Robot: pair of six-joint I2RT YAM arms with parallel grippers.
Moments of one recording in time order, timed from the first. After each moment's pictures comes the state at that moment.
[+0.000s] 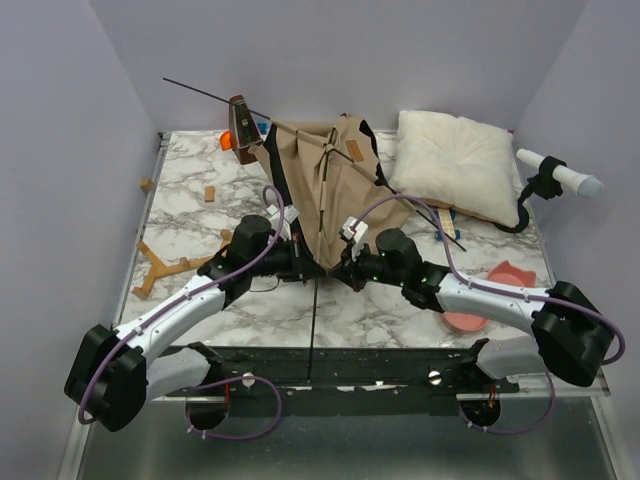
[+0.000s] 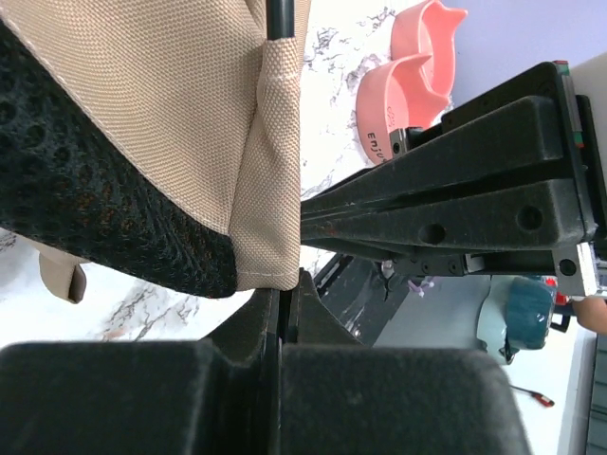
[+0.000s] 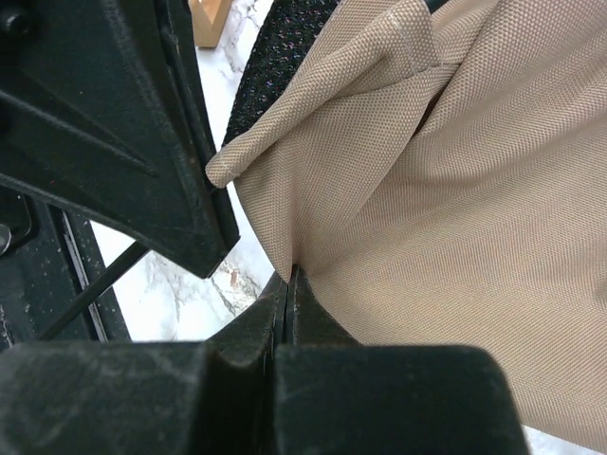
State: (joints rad) left arm -0.57 1.09 0.63 -0.03 0.52 -0.74; right arm 0.86 1.33 0.65 0.27 -0.27 0.06
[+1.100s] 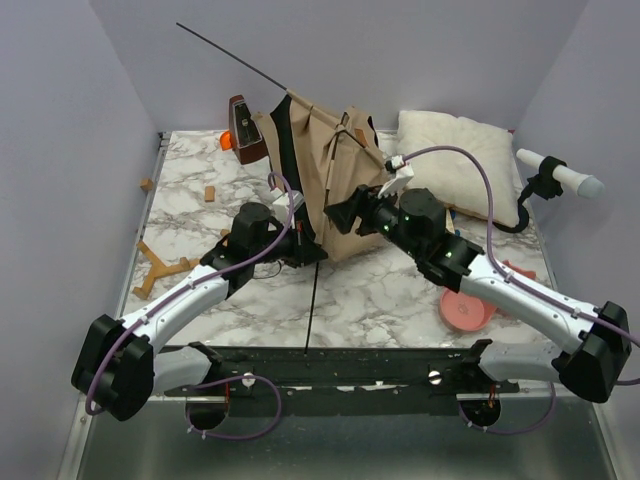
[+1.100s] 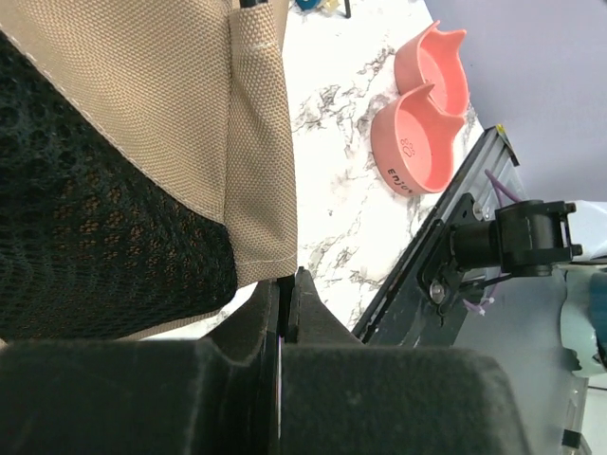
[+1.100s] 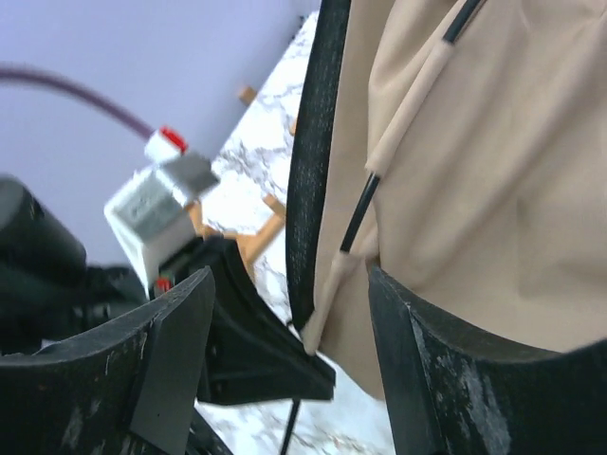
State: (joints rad) left arm -0.54 1.17 0.70 0.06 0.53 -0.54; right arm 0.85 1.20 0.98 0.07 0.14 0.50
